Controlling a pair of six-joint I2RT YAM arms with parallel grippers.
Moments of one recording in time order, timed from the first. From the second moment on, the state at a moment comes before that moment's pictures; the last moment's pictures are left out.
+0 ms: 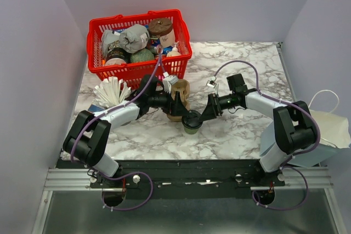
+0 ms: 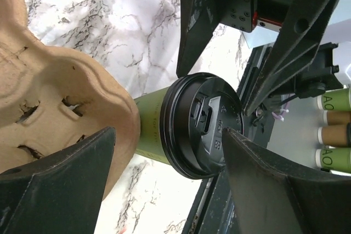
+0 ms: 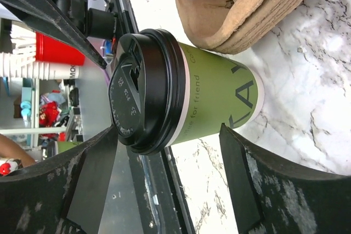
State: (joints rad) left arm -0.49 1.54 0.82 0.15 0.81 -0.41; right arm 0.30 1.65 0.90 -0.31 -1.15 0.01
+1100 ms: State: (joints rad) left arm -0.47 1.67 0.79 0.31 0.91 -0.52; right arm 0.28 1.72 0.83 -0.11 -1.29 0.10
